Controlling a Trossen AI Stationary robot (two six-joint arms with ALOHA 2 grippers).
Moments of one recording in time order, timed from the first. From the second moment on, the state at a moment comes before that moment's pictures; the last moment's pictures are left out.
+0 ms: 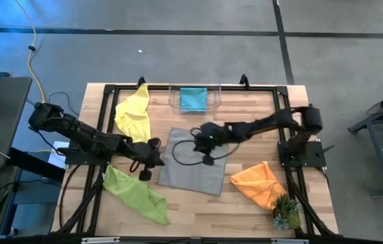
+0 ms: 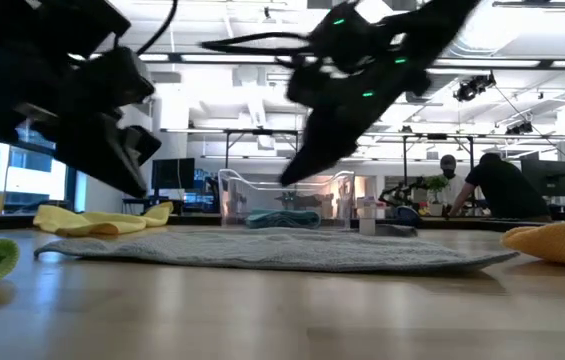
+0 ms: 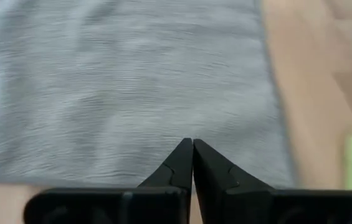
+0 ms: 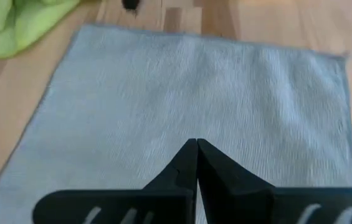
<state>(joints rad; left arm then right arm) -0.10 1.28 0.38 0.14 -0.02 -0.09 -0.02 1.77 0.99 0.03 -0.15 -0.02</state>
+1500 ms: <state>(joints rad) -0.45 1.57 0.50 0.16 -0.26 -0.19 0.69 1.78 0.93 -0.27 0.35 0.35</state>
